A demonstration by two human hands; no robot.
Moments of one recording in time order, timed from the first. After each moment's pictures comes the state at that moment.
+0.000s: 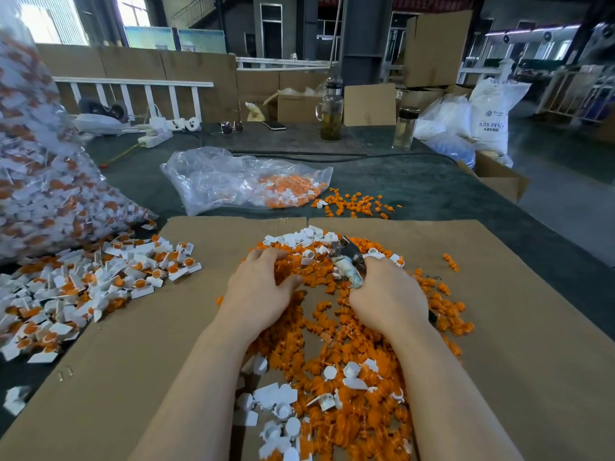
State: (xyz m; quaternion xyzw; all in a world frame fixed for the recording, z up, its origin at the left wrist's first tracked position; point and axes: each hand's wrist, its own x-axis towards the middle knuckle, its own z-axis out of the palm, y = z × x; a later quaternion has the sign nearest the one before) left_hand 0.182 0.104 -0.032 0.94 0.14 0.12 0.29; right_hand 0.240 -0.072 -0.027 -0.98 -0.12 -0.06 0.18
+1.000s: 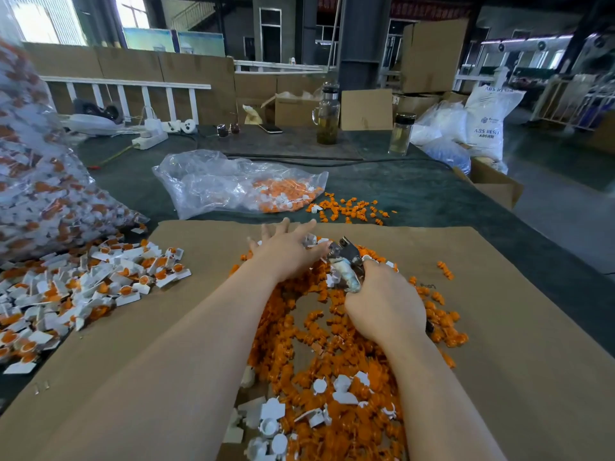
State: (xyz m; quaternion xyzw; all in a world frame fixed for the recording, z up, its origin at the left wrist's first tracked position) left_hand 0.288 0.106 -0.033 0.98 0.12 -0.01 0.18; right_hand 0.239 -0.076 -0.022 -0.97 -0.11 -0.07 0.19
